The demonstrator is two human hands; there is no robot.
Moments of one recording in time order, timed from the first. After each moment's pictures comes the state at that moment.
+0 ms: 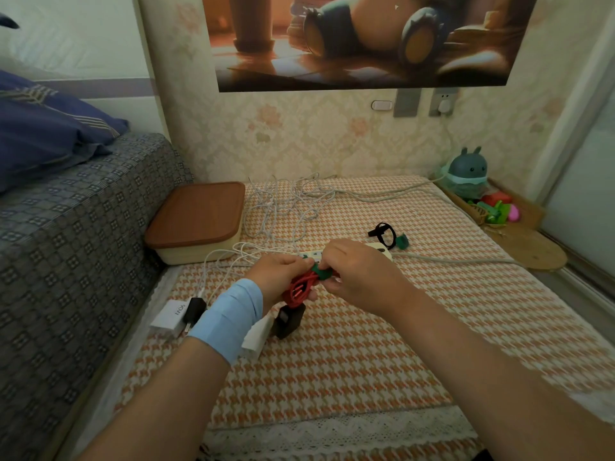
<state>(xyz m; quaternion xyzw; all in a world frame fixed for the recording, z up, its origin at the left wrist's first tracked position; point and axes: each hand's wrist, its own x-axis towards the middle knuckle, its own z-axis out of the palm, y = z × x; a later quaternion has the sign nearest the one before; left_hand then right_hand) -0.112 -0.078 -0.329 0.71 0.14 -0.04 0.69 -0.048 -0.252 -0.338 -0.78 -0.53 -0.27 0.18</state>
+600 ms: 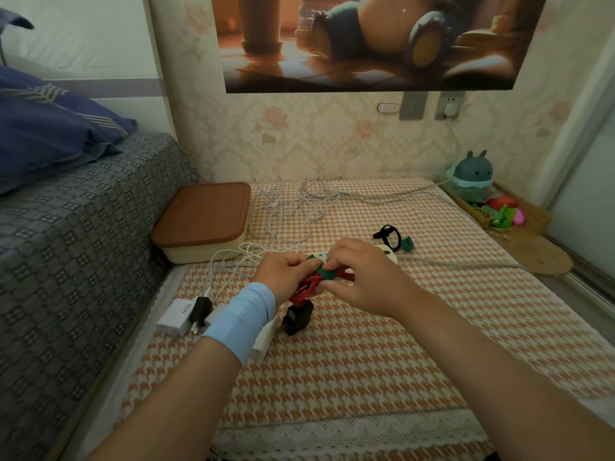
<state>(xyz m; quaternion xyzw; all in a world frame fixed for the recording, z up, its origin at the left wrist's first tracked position) -0.119 -0.084 -0.326 0.72 0.13 0.05 0.68 -0.049 -0.255 -0.334 -0.81 -0.49 -0.13 0.28</state>
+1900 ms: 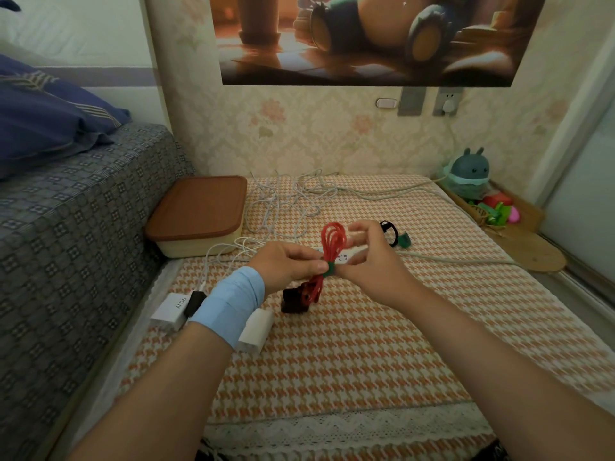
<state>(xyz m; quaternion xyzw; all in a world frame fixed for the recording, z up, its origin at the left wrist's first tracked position) -0.109 -0.071 -0.320 0.80 0.07 0.00 0.59 -0.056 -0.258 -0.328 -0.83 -0.24 0.05 0.50</state>
